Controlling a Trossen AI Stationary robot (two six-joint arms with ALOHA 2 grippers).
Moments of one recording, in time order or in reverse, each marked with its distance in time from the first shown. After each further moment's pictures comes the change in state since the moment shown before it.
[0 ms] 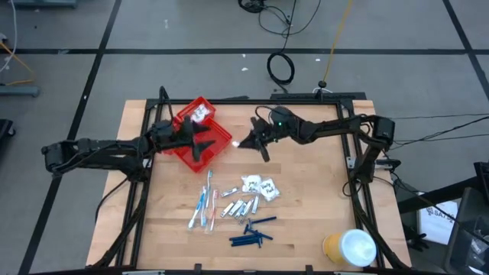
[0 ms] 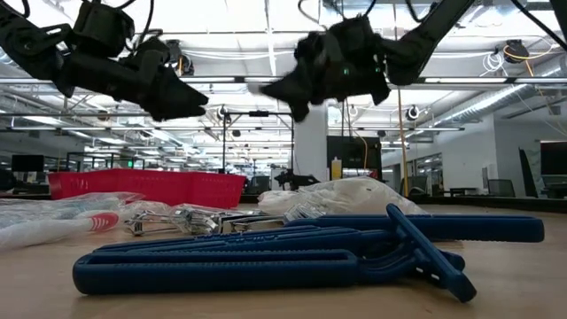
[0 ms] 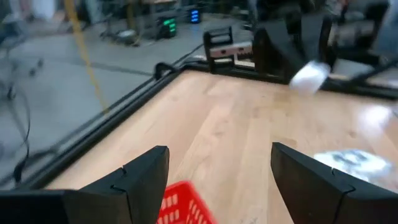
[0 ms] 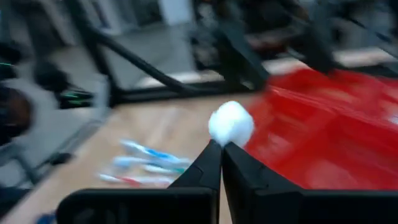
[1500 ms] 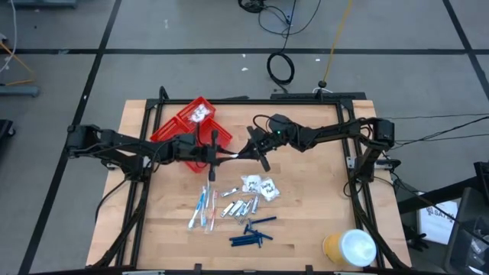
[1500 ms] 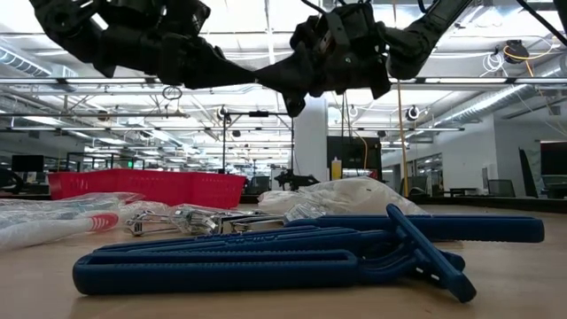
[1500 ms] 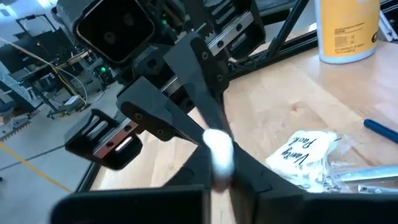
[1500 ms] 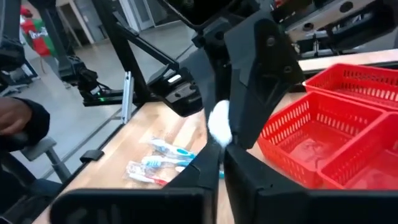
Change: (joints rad) left arm -0.287 0.327 0.257 0.063 -0.047 0.390; right arm 0.079 -0.001 0.000 -0.027 0.026 0.022
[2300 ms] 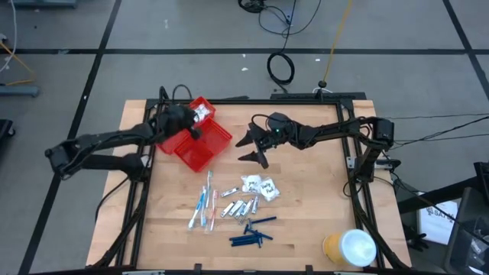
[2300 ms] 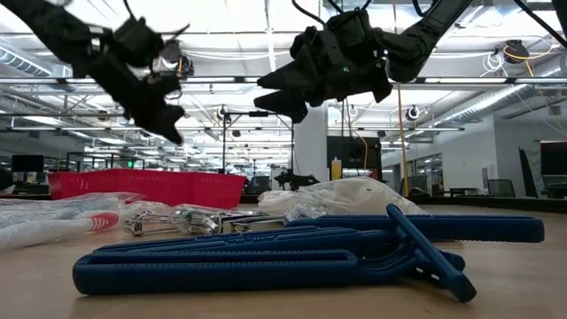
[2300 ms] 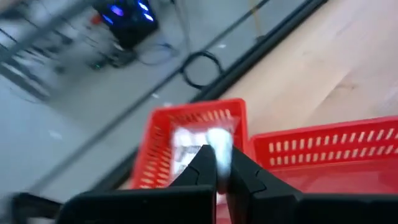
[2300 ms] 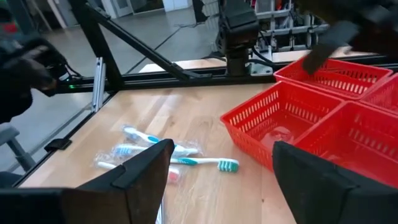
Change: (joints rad) left arm 0.537 -0.241 -0.058 -0.569 -0.356 -0.330; right arm -0.031 0.002 0.000 -0.044 0.057 -0.078
